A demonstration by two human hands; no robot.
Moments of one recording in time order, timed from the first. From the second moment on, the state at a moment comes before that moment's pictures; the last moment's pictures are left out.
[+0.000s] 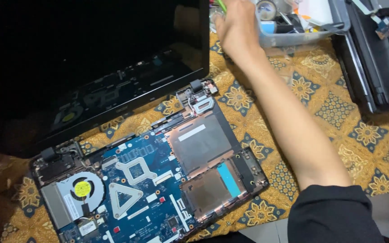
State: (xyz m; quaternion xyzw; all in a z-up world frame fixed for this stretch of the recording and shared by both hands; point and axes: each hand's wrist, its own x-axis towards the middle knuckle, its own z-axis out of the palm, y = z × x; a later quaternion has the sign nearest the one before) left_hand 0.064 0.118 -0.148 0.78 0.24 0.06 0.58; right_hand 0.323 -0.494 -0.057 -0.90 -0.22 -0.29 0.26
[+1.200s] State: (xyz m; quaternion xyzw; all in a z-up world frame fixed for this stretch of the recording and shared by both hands) left_hand 0.097 -0.196 0.032 0.81 -0.29 -0.03 0.51; right_hand 0.121 -0.482 0.010 -0.83 -0.37 -0.35 0.23
